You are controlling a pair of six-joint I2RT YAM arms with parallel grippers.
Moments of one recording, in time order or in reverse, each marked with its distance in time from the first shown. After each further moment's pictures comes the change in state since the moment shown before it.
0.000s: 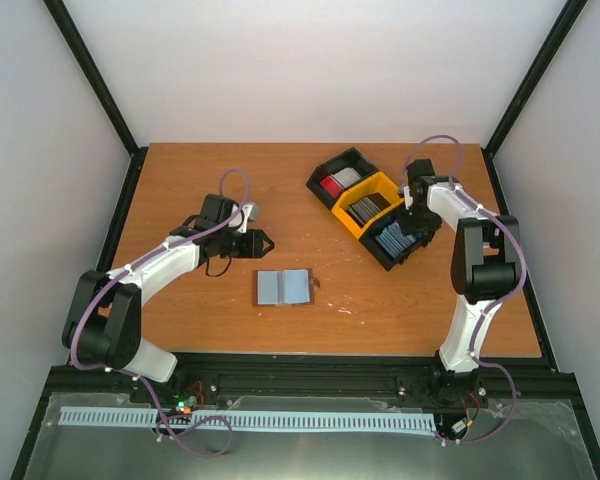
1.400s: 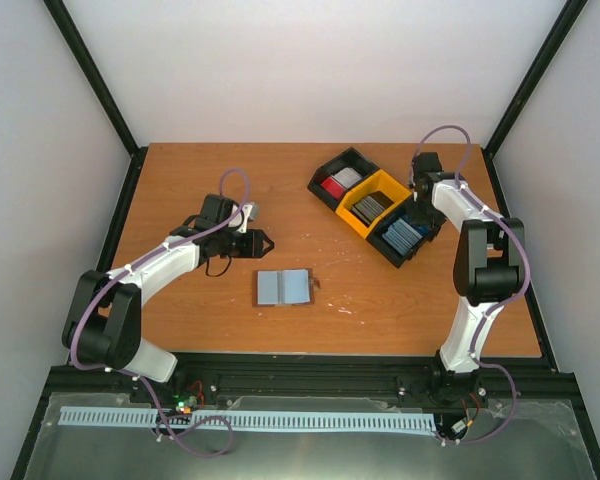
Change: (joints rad) left arm 0.000 0.000 0.000 0.001 -0.001 0.000; right arm -0.024 -0.019 0.031 0.034 0.125 0.015
